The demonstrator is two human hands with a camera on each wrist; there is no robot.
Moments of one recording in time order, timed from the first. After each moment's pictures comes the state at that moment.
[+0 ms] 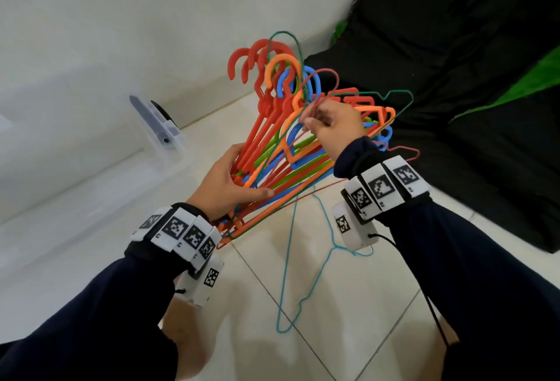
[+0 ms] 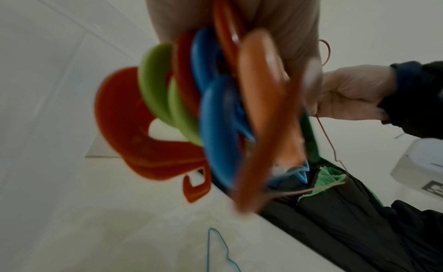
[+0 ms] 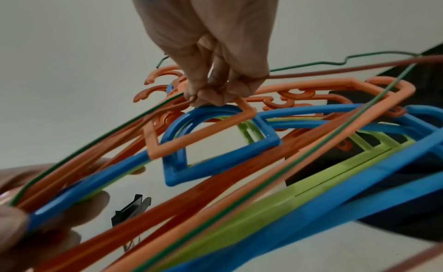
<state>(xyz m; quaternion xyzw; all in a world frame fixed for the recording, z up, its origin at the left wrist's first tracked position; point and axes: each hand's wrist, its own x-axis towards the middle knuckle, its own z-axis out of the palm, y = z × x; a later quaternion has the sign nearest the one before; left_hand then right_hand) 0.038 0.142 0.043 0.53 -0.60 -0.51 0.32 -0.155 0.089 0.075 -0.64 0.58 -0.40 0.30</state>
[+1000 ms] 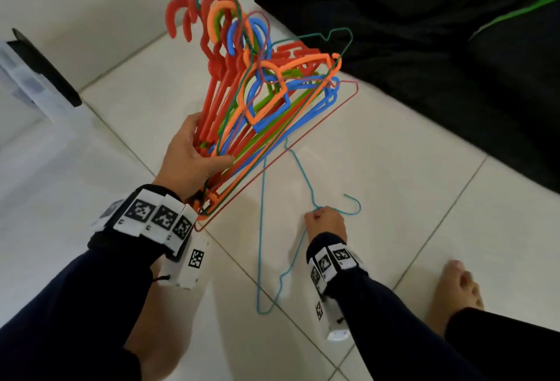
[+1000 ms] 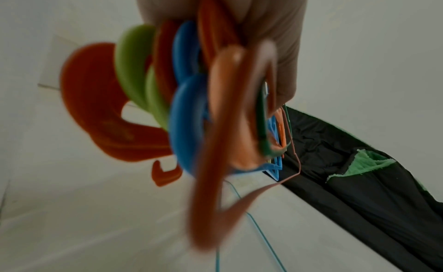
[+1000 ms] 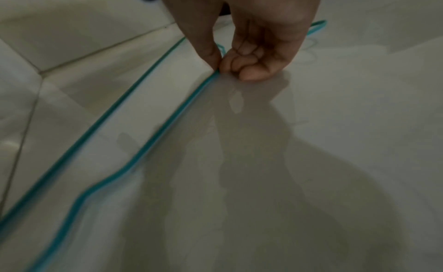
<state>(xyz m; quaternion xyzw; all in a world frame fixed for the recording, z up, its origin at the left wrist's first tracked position) 0.016 0.082 -0.066 0.60 -0.56 -0.48 0.31 -0.188 0.175 -0.197 -0.32 0.86 -0.08 0.39</state>
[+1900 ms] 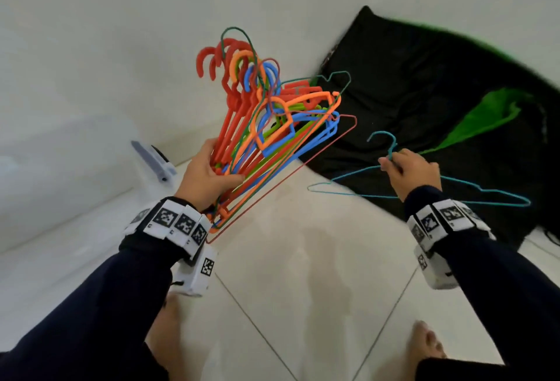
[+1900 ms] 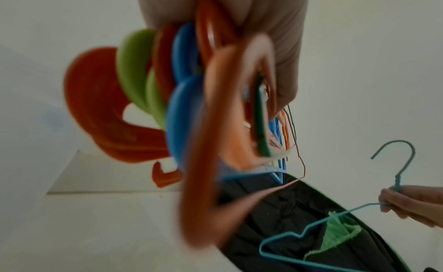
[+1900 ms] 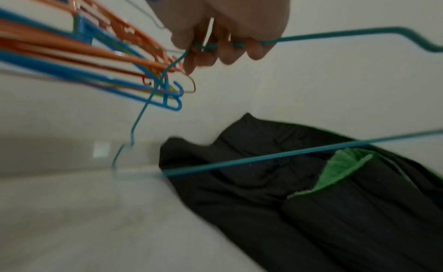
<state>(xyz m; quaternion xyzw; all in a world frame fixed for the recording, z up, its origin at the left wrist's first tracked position) 0.046 0.124 0.100 0.51 -0.61 -0.41 0.44 -0.300 0.139 0.107 -0.62 0.76 -0.18 0.00</state>
